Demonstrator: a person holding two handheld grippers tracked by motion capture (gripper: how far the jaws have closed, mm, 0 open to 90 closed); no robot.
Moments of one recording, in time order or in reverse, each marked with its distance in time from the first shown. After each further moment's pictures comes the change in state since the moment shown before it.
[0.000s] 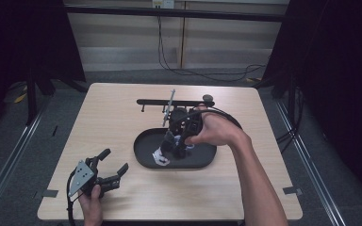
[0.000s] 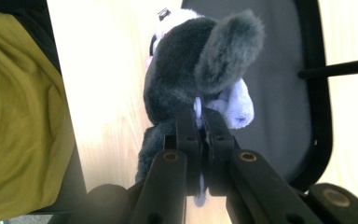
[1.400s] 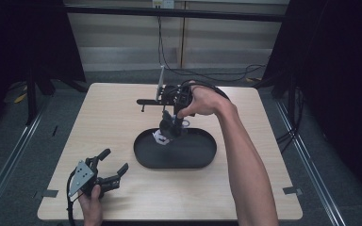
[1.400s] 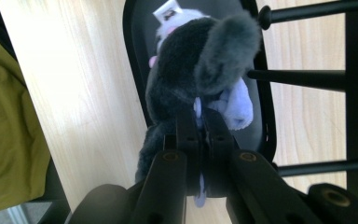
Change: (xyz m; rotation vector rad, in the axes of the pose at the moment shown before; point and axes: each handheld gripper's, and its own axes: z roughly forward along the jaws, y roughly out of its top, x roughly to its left) left arm 0.000 0.000 0.000 -0.005 0.002 -0.007; right arm -0.070 0.035 -0.004 0.105 0.024 0.052
